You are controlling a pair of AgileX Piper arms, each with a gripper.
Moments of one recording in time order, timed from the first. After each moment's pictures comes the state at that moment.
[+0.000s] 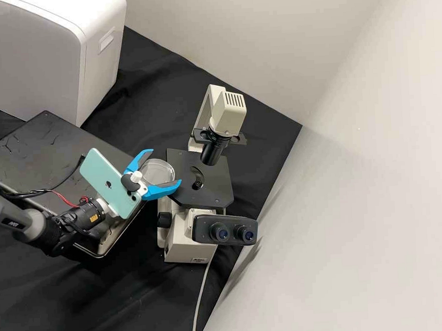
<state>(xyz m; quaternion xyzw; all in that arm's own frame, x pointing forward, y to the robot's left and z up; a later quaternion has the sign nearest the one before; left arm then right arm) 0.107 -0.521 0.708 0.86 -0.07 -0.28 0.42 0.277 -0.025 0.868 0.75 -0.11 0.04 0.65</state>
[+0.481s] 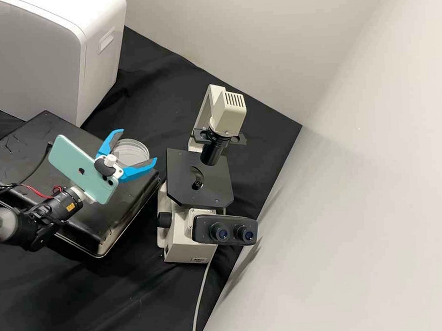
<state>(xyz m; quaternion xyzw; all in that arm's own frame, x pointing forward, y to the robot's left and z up) 0.108 -0.521 0.709 0.86 -0.07 -0.28 0.42 0.256 0.021 0.853 0.76 -0.04 0.06 0.65</state>
